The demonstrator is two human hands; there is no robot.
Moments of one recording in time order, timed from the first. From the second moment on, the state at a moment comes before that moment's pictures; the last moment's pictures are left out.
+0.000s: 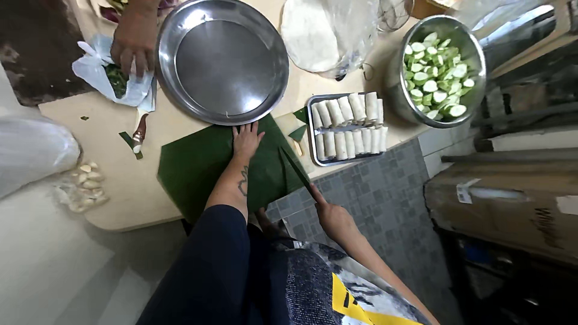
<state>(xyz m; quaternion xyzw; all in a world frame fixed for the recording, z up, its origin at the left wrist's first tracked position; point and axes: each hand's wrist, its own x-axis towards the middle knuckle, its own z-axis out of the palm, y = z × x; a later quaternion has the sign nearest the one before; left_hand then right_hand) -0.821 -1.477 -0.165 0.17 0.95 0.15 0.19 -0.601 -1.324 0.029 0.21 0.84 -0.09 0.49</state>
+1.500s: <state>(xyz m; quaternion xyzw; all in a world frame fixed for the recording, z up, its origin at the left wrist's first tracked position) -0.727 -1.457 -0.166 0.14 0.95 0.19 0.20 -0.563 -1.298 0.037 0.19 0.80 -0.02 0.56</state>
